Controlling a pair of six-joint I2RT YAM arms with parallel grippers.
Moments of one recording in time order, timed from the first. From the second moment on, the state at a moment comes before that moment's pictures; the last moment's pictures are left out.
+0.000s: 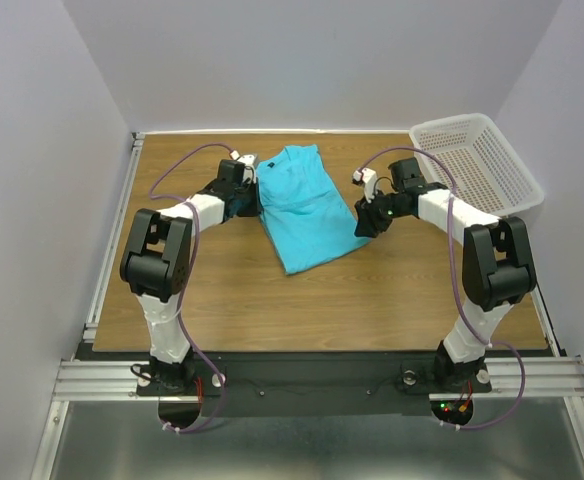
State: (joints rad) left arm -0.29 1.91 1.20 -0.05 0.19 -0.27; right arm 0.22 1.79 1.22 -0.46 -0.65 -0.51
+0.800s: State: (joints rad) left arm -0.27 1.50 1.08 -0.06 -0.07 -0.22; right arm 0.23 1.70 1.09 -0.55 -0.80 -1.25
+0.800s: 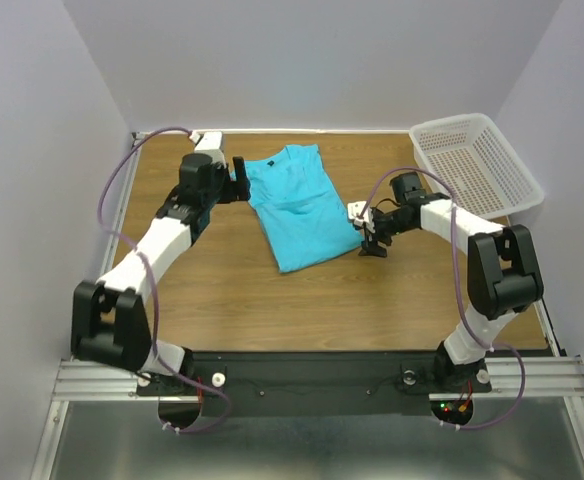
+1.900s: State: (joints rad) left arm -0.58 1.23 0.42 0.22 0.11 -0.91; right arm 0.28 1.88 1.19 -0.60 -0.70 -1.46
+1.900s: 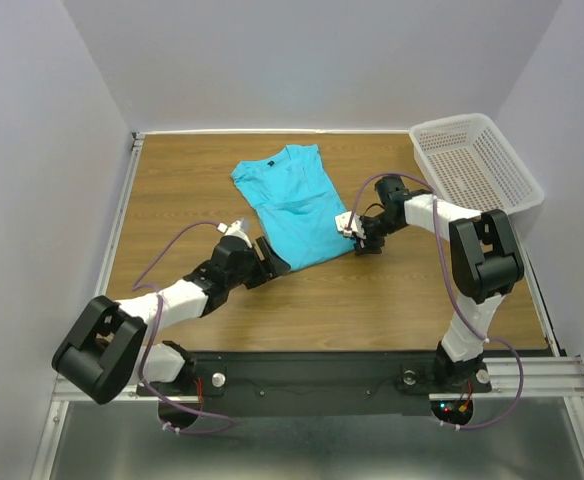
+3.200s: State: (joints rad) left arm -0.59 1.54 0.50 0.37 0.03 -1.02; right arm 0.28 1.87 1.19 -0.60 -0.67 -1.45
